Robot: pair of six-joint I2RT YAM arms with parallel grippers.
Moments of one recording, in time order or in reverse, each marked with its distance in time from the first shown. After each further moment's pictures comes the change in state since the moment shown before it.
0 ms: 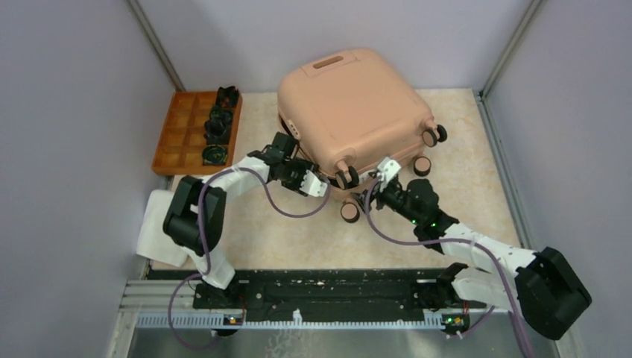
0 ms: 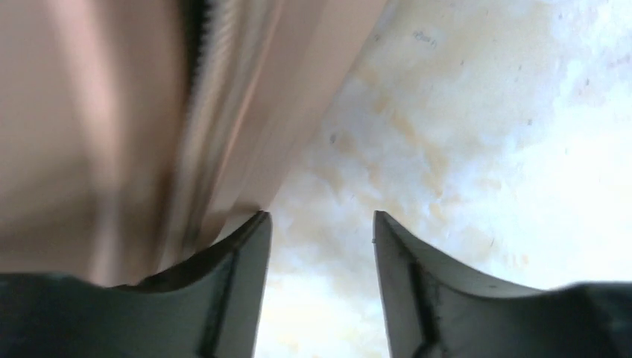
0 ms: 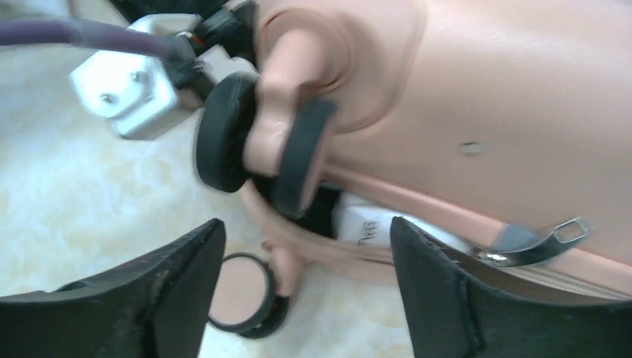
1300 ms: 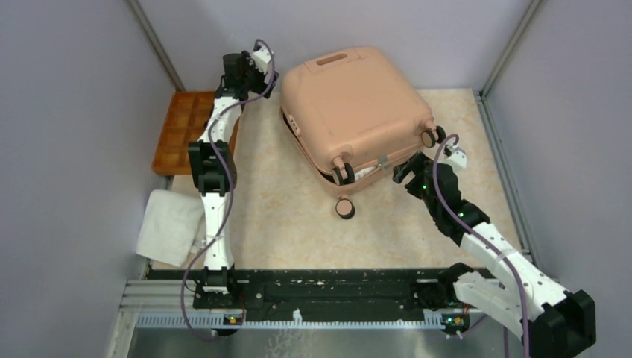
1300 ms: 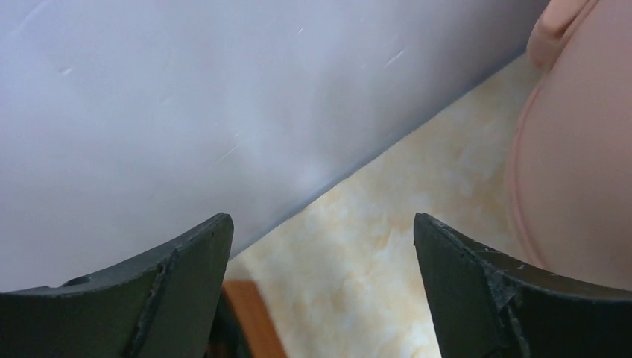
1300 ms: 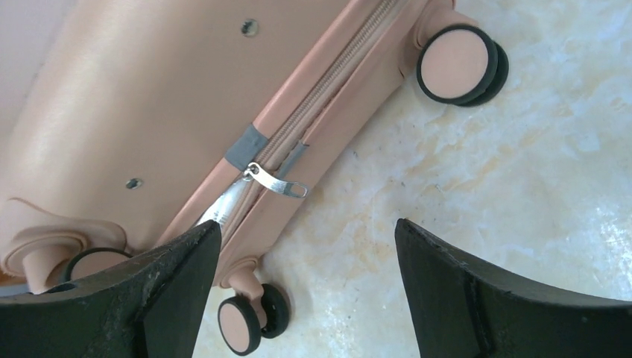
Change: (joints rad) left arm 0.435 0.719 1.232 0.166 -0.051 -1.061; right arm -0.212 -0.247 0.222 -0.740 0.516 0.935
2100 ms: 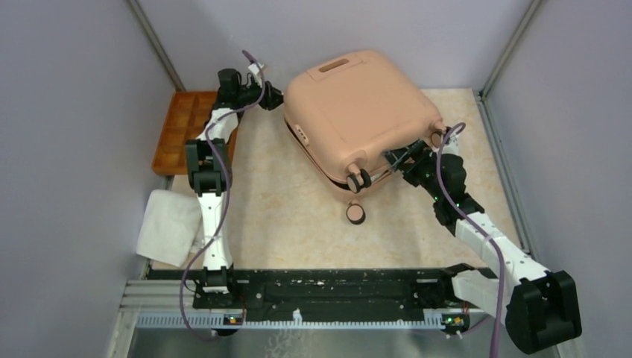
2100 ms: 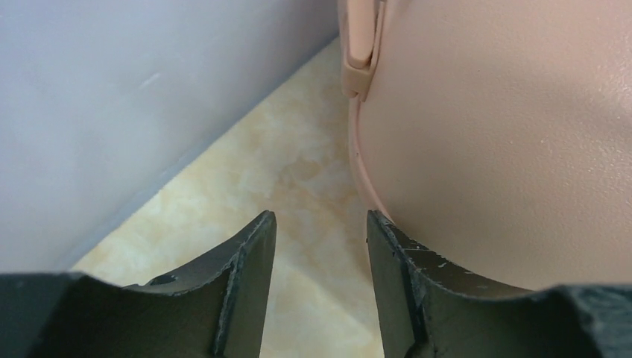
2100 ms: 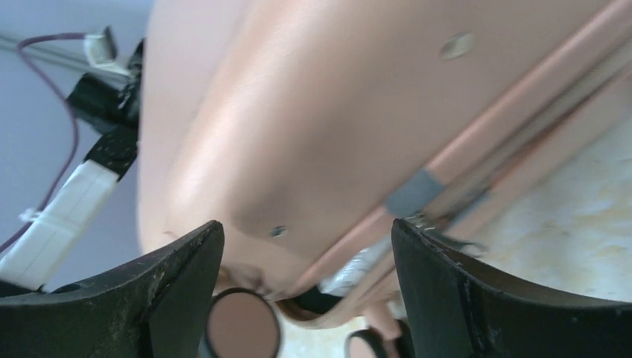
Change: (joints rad) left arm 0.045 0.064 -0.145 0.308 0.647 -0.429; right arm -0.180 0.196 -0.036 0.391 -0.444 0.108
